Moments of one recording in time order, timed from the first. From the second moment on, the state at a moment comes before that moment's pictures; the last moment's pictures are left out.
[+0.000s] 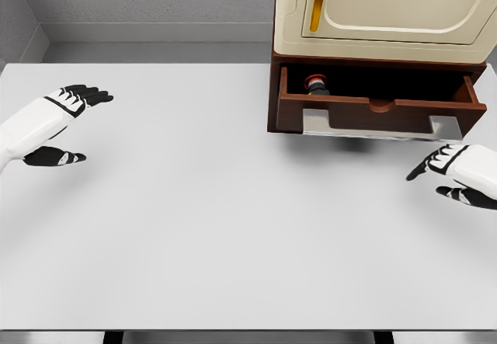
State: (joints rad) left arm -0.14 0.76 -0.09 -1.53 -0.42 -0.61 -0.22; right arm 0.16 -1.04 -0.02 -1.73 0.27 -0.61 0.30
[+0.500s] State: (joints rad) left arm -0.14 0.76 -0.09 -1.53 -0.42 -0.61 -0.22; right arm 0.08 -1.02 0.01 -1.69 0.36 -0.63 0.33
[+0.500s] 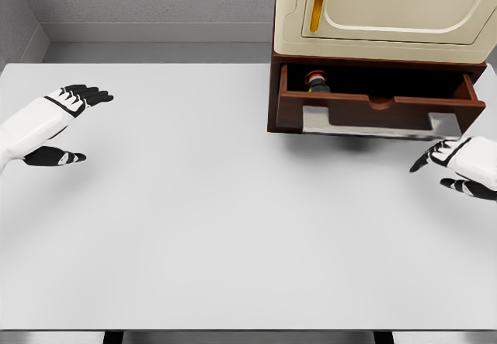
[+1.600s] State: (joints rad) left arm -0.14 0.76 -0.09 -1.53 -0.42 -0.61 -0.22; right arm 0.06 -1.07 0.01 -1.77 0.37 -0.66 0.41
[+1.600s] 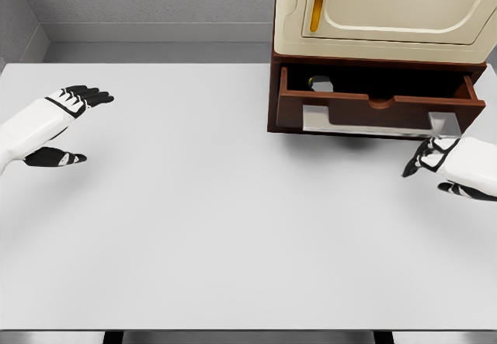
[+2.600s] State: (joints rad) left arm -0.14 0.76 -0.09 -1.54 -0.41 -0.61 -0.22; right arm 0.13 -1.12 0.01 -1.67 0.30 -0.61 0.36
